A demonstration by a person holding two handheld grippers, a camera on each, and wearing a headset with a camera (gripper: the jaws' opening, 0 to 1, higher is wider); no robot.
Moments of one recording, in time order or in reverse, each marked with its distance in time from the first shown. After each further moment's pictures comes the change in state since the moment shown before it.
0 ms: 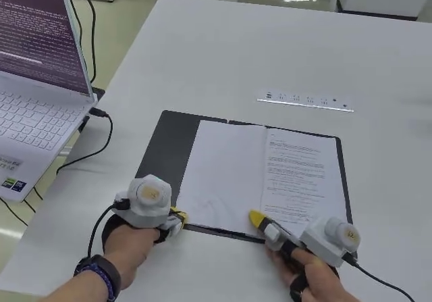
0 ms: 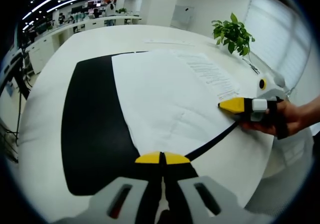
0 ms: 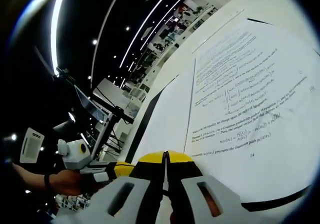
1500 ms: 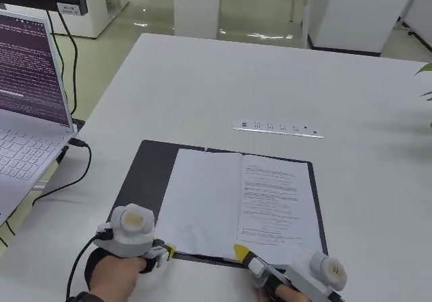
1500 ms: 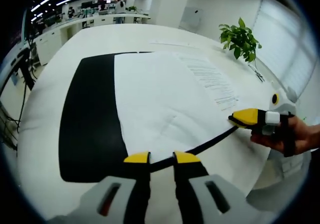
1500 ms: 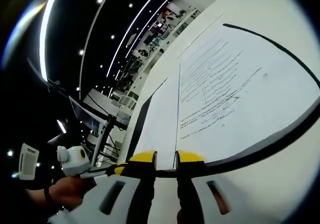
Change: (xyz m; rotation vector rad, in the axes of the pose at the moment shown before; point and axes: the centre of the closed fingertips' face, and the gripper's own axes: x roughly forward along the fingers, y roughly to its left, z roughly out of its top) left arm -0.007 -0.022 0.002 -0.080 -0.012 0.036; right arm -0.042 -0.002 -0.002 0.096 -0.053 -0.111
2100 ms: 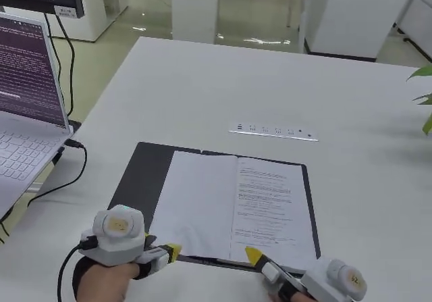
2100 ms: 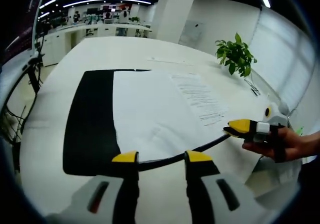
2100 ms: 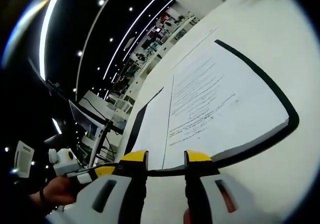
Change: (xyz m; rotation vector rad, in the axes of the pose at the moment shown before) left arm -0.038 -0.017 0.022 -0.055 -0.116 -0.011; right arm -0.038 -0.013 0.024 -0.040 -0.044 -0.043
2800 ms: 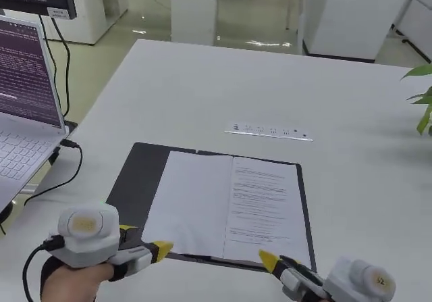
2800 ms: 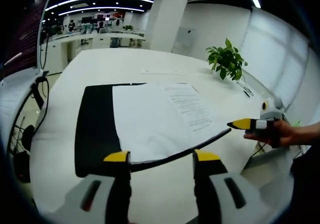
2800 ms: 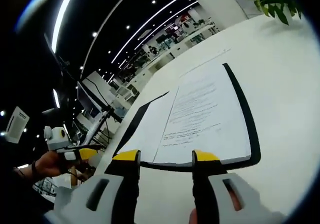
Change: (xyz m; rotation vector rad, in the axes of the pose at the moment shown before) left arm -0.038 -0.014 0.016 0.070 -0.059 -0.045; right arm -0.045 0.000 0.023 -0.269 0.054 0.020
